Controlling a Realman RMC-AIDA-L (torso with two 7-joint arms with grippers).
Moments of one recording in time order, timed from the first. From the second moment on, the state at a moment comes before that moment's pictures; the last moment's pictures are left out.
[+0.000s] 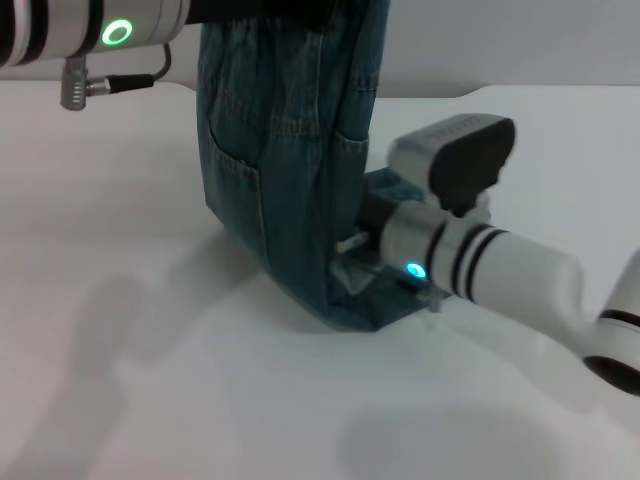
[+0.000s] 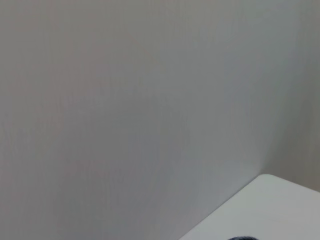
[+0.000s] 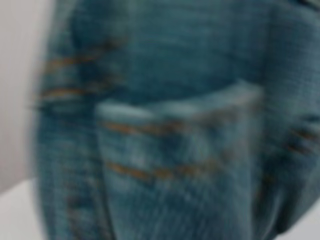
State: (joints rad) left arm -0.38 -2.06 -1.58 -2.00 2.39 -1.08 0.37; right arm 0.75 2.09 0.67 0.53 -2.68 -0.45 0.67
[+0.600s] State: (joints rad) left arm -0.36 -2.06 -1.56 -1.92 2.39 -1.05 0.40; right arm 0.59 2.09 0.97 0.42 -2.68 -0.61 0.39
